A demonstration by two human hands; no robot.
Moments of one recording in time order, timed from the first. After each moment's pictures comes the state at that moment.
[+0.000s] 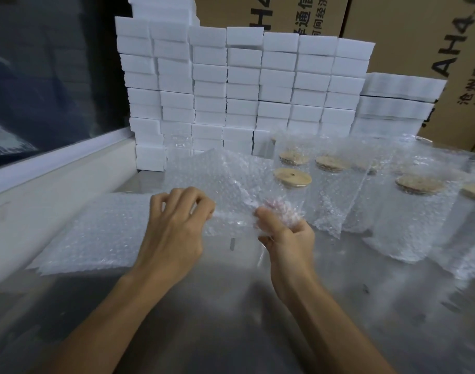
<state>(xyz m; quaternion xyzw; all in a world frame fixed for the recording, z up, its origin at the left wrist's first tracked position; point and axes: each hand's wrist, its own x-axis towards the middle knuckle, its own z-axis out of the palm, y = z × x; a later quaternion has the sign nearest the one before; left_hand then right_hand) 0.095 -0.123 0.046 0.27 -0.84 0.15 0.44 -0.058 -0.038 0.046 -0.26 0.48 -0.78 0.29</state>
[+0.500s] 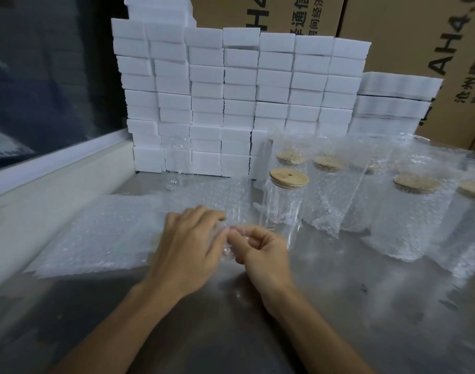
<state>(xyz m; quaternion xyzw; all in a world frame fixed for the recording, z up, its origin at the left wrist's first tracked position) 0.082 -0.109 0.035 0.28 -0.86 0.02 0.42 -0.044 -0.041 0.022 -0.38 0.52 -0.69 0.33</state>
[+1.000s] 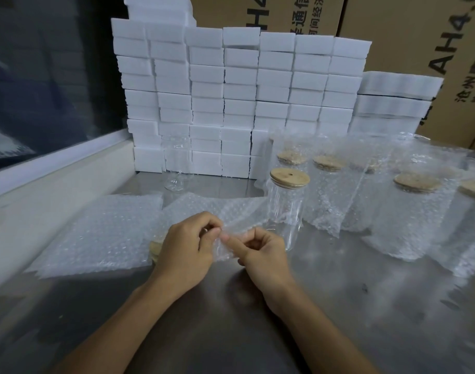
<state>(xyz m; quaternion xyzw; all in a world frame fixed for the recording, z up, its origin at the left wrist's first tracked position) 0.079 -0.119 0.025 0.29 -0.81 -0.17 0.47 -0.050 -0.045 0.017 -0.39 0.55 -0.66 0.33</state>
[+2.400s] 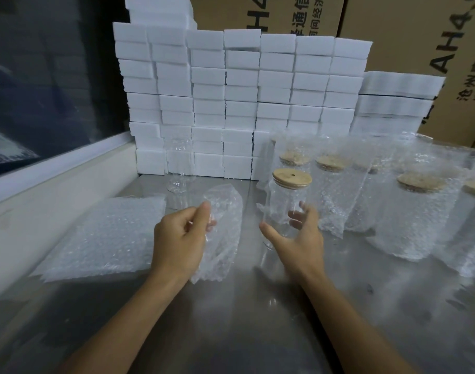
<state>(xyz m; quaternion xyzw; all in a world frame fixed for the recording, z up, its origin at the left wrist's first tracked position) 0.078 -0.113 0.044 0.36 -0.66 -0.34 0.56 -0.115 -0.052 0.005 -0.40 0.71 -0.57 0.07</state>
